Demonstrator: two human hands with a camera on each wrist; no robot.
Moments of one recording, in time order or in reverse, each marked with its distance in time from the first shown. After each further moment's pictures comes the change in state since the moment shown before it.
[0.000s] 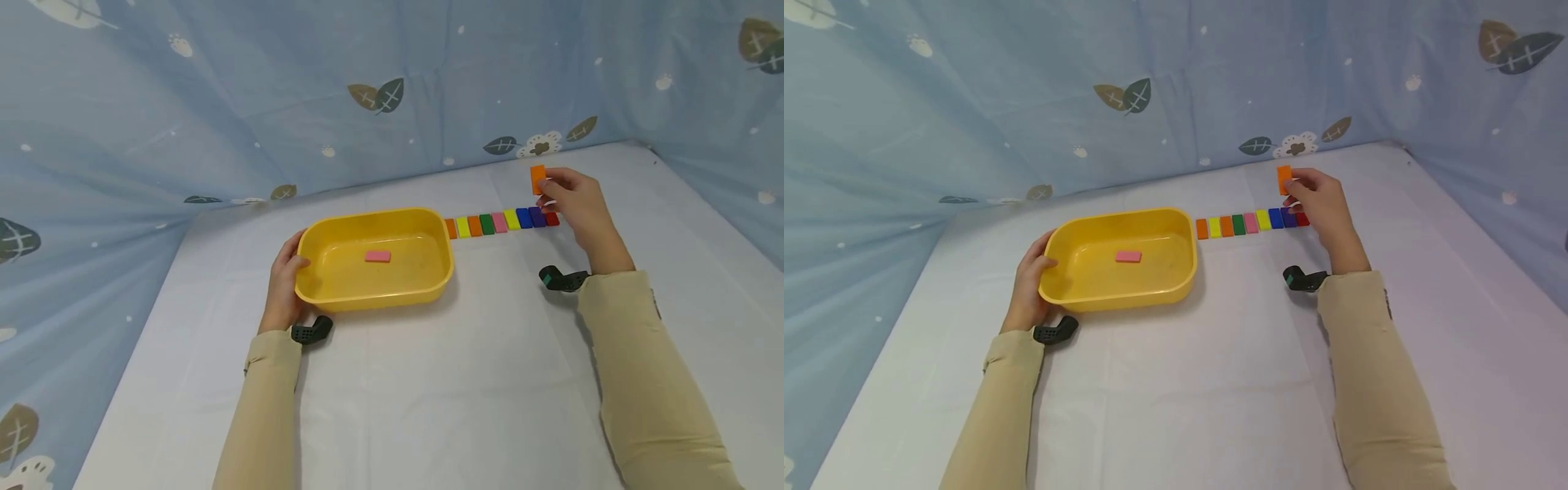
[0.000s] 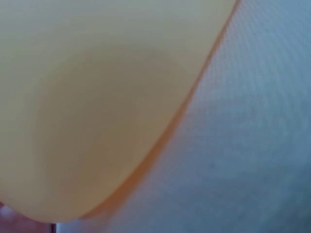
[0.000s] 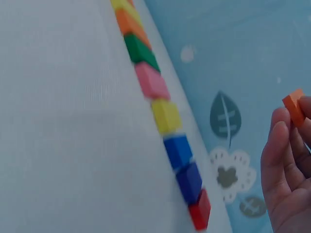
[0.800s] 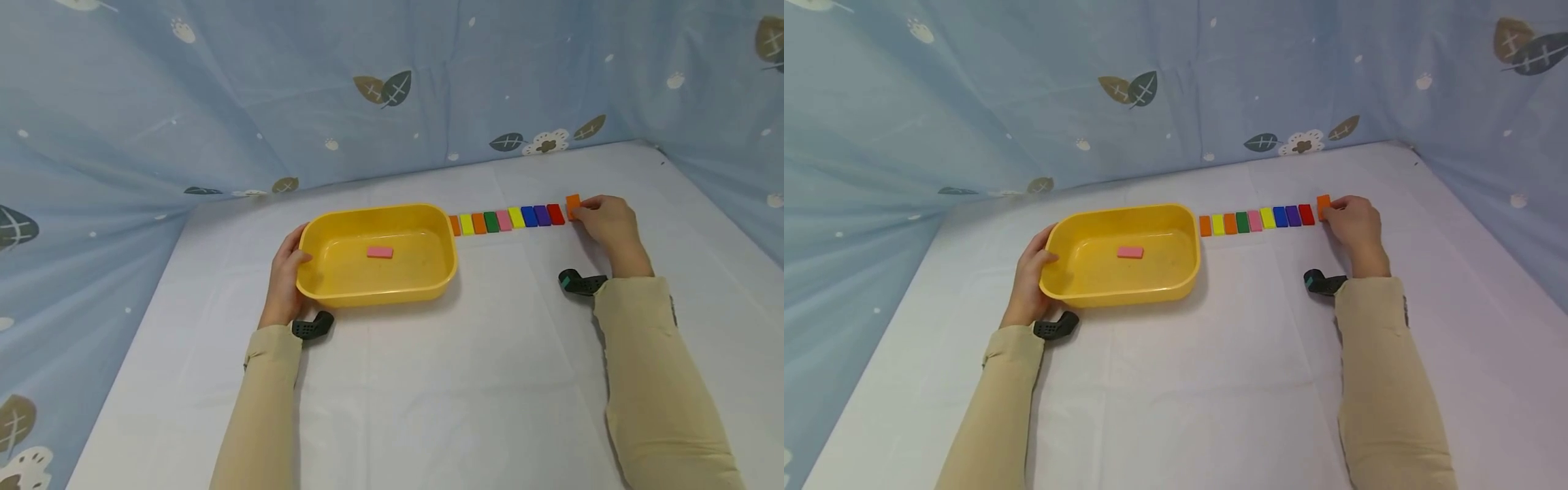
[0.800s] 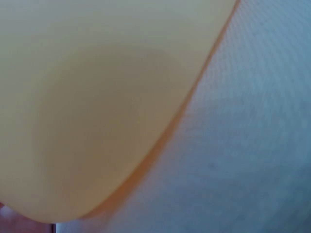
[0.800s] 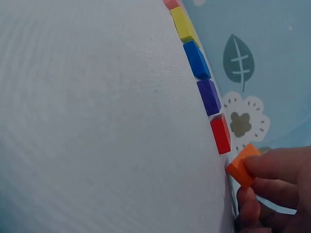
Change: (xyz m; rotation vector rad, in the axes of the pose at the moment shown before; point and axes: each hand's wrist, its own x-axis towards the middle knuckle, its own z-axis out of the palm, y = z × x) left_hand 0.001 -0.002 -0.003 0.023 -0.009 -0.005; right_hand -0.014 0.020 -0.024 -0.508 0.029 0.266
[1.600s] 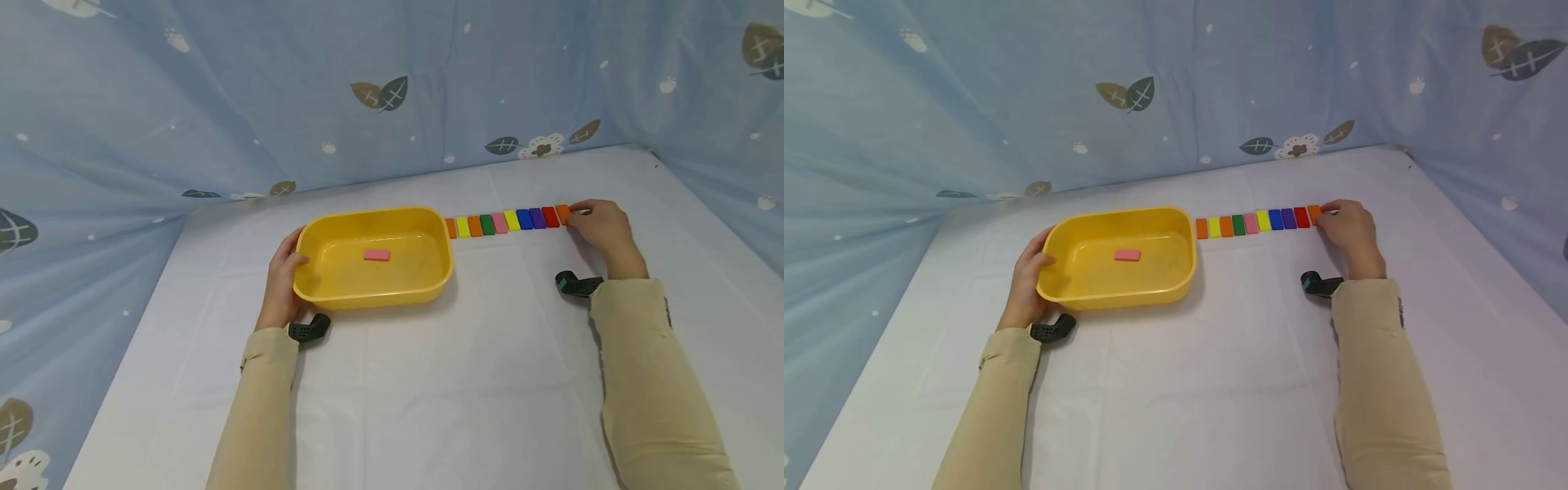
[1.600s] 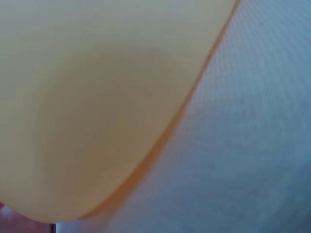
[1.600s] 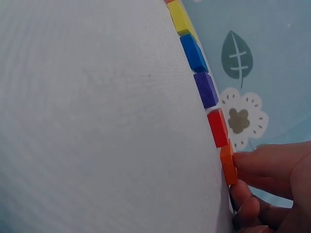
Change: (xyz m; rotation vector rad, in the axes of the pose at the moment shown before) left_hand -0.003 0.007 0.002 0.011 0.014 -0.031; right_hand 0.003 0.002 0.000 -0.094 -0.011 -0.054
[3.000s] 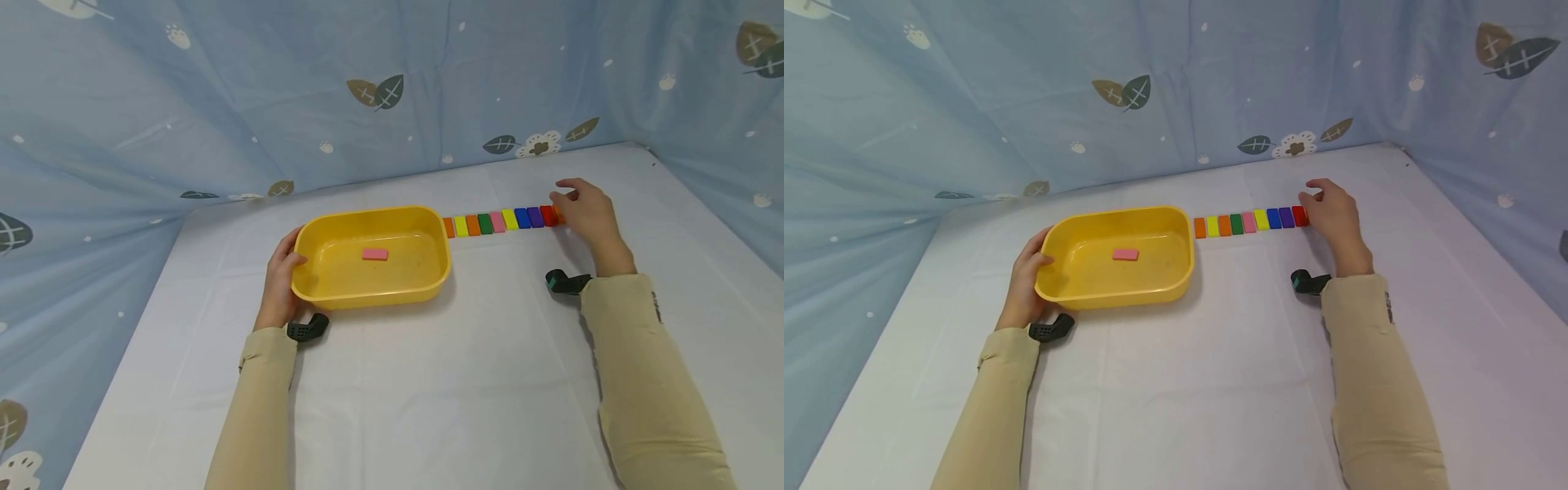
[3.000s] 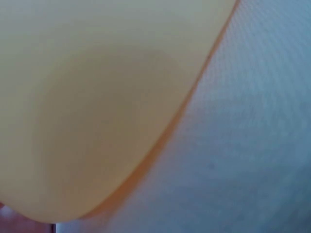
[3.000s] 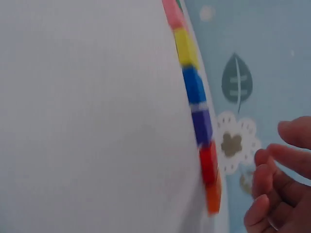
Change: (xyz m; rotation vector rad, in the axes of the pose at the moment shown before) left_hand 0.004 -0.004 0.001 0.002 -0.021 0.014; right_hand 0.061 0.020 0.025 0.001 0.113 -0.115
